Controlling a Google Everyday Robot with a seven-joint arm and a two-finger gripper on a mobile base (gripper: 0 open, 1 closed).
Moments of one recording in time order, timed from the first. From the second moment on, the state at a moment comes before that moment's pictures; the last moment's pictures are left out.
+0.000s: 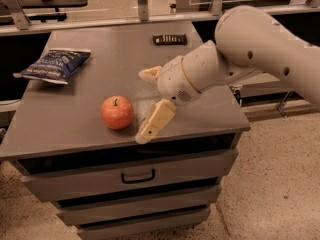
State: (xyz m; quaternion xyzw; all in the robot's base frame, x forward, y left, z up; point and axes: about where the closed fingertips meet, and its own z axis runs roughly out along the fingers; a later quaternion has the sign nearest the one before) arm 0.504 0.043 0.879 -0.66 0.61 0.25 0.35
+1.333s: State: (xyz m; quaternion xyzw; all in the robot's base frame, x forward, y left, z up) arm 0.504 0.106 0.855 -0.62 0.59 0.34 0.38
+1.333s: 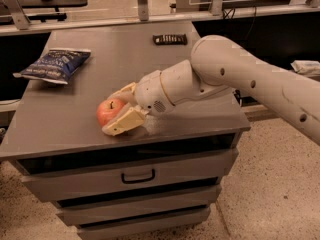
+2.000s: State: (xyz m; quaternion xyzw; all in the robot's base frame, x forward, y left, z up) arm 0.537 0.060 0.892 -0.59 0.60 0.34 0.42
